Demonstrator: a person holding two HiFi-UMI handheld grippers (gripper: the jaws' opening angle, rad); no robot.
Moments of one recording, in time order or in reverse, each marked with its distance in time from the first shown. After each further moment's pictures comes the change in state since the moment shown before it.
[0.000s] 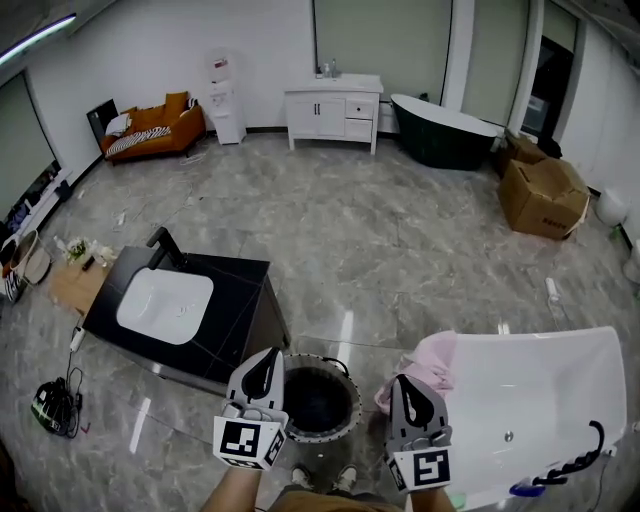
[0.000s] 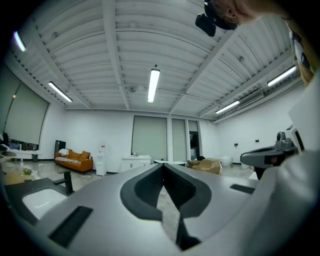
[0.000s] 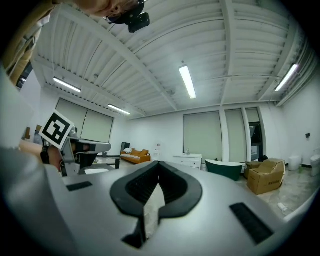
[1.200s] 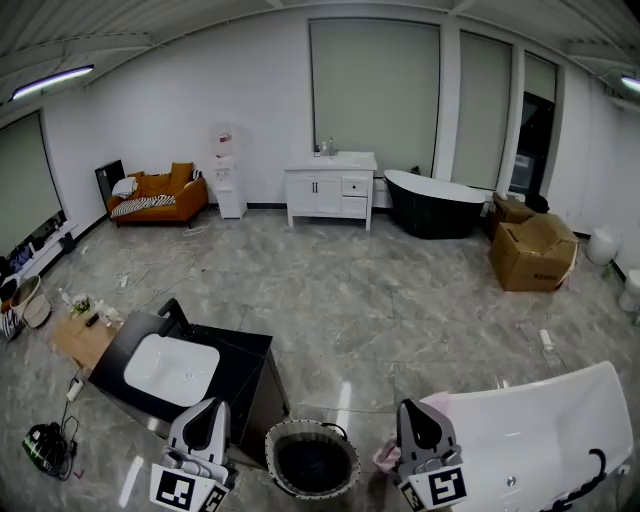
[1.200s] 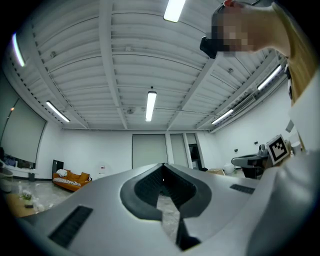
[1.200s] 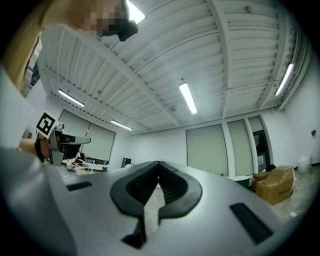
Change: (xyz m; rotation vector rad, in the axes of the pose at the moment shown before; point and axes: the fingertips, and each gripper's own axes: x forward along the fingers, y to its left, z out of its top) left arm -0.076 0.055 0.127 0.079 -0.147 -0.009; right arm 0.004 -0.012 0.102 -0.011 -0.199 0.039
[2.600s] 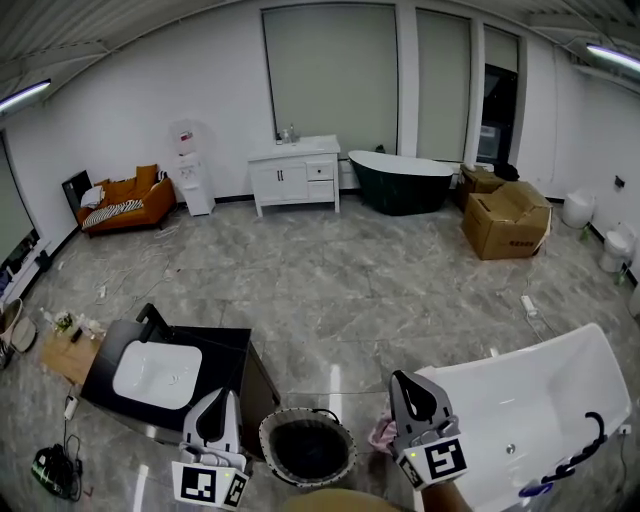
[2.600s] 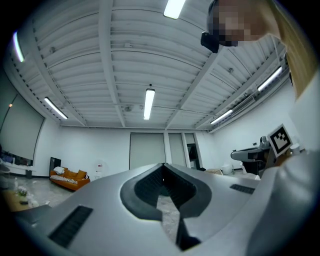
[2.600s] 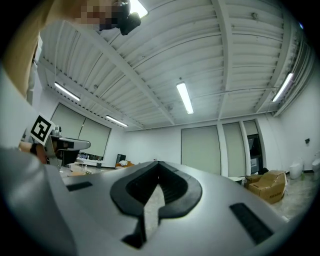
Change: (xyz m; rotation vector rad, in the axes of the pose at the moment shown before) left arm 0.034 -0.038 -0.007 -0.006 -0.017 -0.026; right arm -0.007 -0.026 0.018 -0.025 0.045 -0.067
